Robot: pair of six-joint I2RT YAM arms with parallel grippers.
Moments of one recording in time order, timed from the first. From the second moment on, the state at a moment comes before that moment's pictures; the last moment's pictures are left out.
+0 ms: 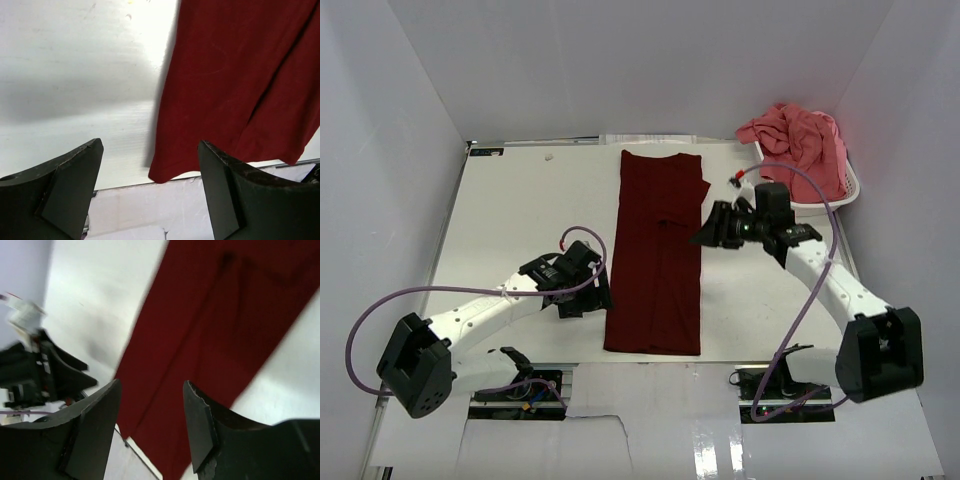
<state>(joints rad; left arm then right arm) -0.72 1.20 0.76 -0.70 -0.05 -0.86 0.28 1.33 0.99 -0.25 -0.64 0.40</state>
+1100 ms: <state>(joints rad) -0.72 1.14 0.50 -0.39 0.10 -0.91 0.57 0.88 0.22 -0.26 -0.55 0.72</state>
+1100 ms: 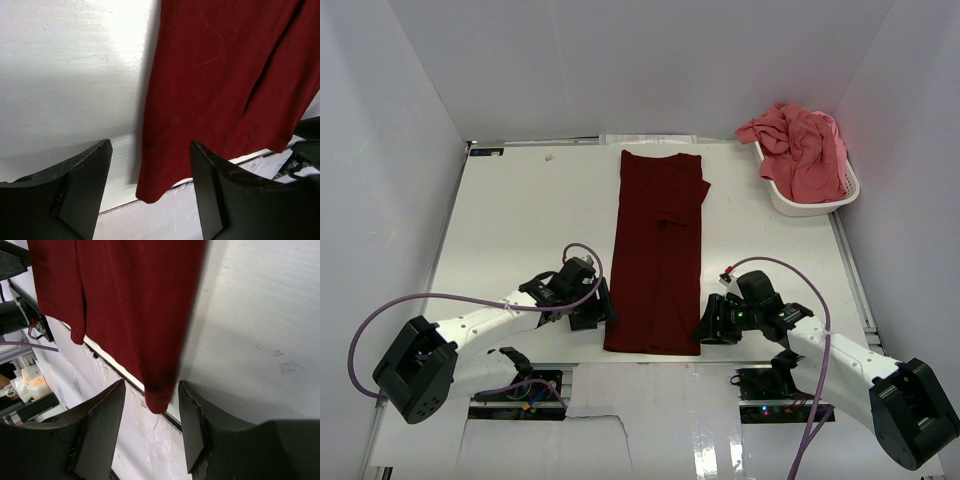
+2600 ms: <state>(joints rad) -0.71 1.31 0.79 -0.49 0.07 -0.85 0.60 1.10 0.61 -0.45 -0.43 0.55</state>
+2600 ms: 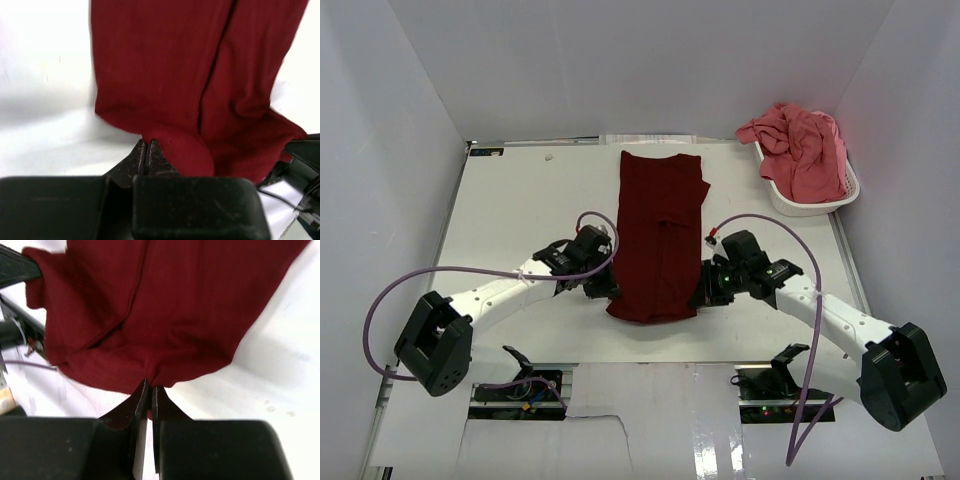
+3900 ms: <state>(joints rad) -0.47 1.92 1.49 -0.47 -0.02 -0.69 0.30 1.79 1.33 -0.47 -0.44 0.26</state>
